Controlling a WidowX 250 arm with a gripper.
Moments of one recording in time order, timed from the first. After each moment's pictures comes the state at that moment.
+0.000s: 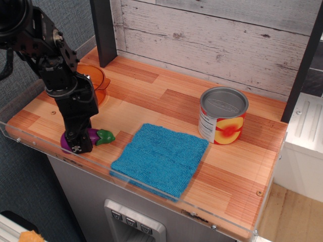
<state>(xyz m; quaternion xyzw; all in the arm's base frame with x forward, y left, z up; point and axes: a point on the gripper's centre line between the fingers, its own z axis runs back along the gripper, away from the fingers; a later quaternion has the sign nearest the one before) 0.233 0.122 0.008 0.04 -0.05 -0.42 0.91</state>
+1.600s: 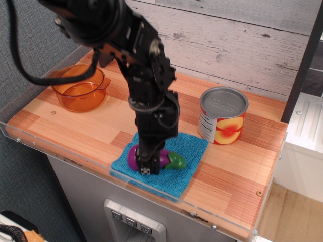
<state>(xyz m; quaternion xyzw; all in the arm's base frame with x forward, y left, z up) 0.247 -0.001 0.019 0.02 -0.04 -0.54 0.84</state>
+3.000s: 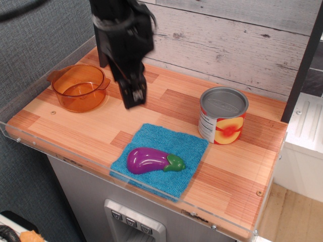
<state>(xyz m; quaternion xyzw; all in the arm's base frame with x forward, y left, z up) 0.272 0.051 0.110 0.05 -0.11 -0.30 0.95</state>
